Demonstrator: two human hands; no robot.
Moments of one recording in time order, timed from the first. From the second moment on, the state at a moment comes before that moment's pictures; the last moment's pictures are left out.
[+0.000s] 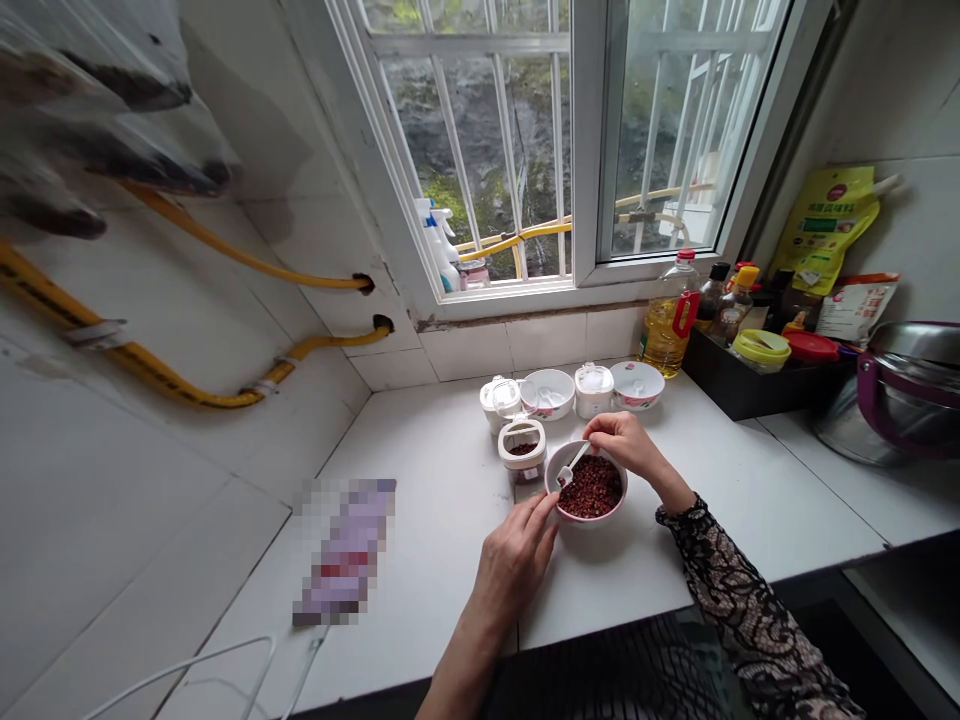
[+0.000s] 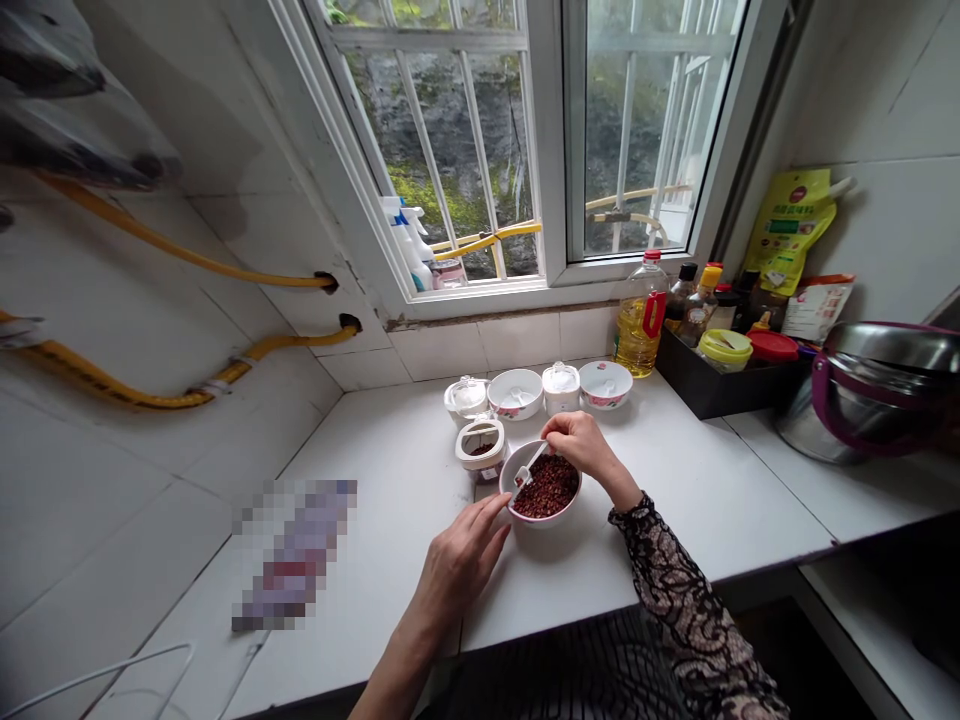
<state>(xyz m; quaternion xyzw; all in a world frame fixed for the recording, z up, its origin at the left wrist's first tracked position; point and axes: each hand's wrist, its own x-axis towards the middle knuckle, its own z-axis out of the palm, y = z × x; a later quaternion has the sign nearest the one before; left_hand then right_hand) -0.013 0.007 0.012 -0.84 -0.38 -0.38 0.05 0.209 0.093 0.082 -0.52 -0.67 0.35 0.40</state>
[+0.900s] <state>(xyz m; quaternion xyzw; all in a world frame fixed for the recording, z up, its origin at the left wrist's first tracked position) -0.012 0.008 0.013 -0.84 -0.38 -0.38 0.05 0.177 0.090 0.092 -0.44 -0.59 0.29 0.61</state>
